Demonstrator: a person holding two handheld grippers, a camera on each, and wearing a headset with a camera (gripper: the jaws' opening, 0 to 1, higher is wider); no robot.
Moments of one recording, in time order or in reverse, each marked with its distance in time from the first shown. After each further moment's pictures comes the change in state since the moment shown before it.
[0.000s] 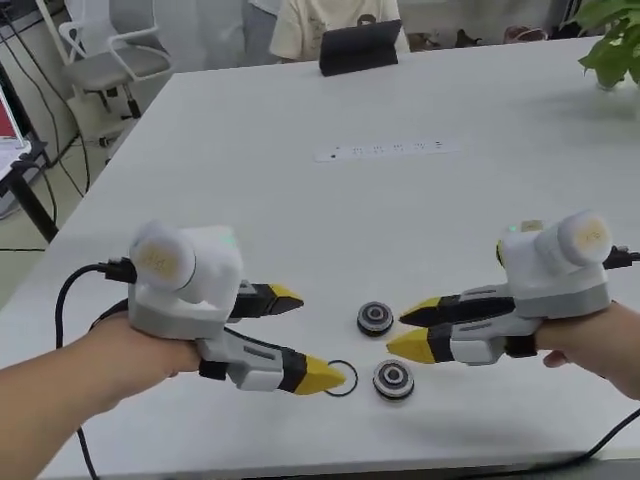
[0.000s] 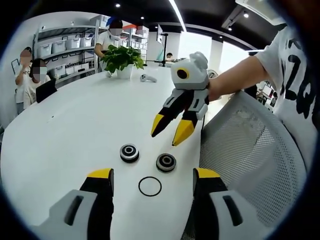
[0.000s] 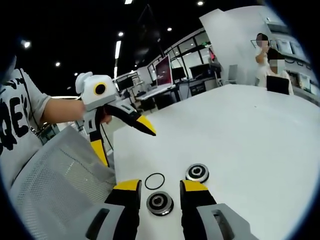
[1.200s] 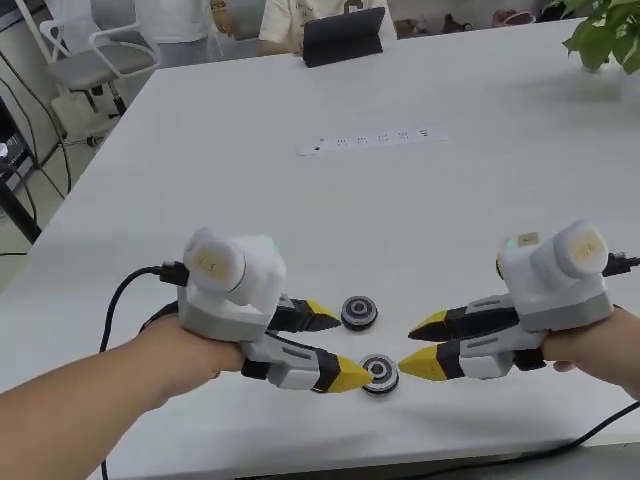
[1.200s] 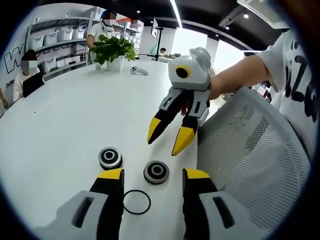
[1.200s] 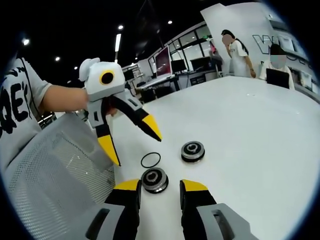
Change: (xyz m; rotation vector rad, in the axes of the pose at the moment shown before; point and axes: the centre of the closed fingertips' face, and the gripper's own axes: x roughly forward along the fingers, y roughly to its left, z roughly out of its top) left arm 0.051 -0.020 -0.004 -0.020 0.049 -0.088; right arm -0.010 -0.009 -0.039 -0.004 0.070 0.007
